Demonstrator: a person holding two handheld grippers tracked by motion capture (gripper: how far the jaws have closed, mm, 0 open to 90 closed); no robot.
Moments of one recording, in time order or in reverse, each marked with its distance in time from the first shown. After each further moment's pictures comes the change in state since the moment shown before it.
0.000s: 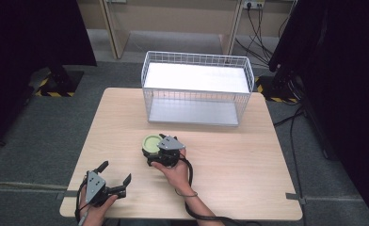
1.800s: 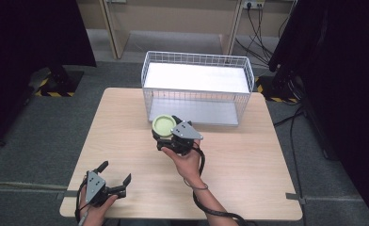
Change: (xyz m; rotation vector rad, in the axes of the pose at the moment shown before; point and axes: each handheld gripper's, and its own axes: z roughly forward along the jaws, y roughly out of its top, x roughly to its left) left arm 0.000 0.000 0.000 0.001 0.003 -0.002; right arm -0.027 0.066 -0.050 -0.167 -0.113 -0.022
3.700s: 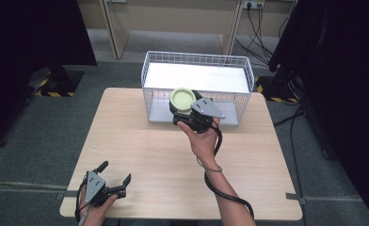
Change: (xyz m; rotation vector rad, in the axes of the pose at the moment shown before) left arm 0.000 0.000 0.000 -0.001 0.000 -0.002; right arm -0.053 0.070 -0.022 -0.094 -0.139 -0.012
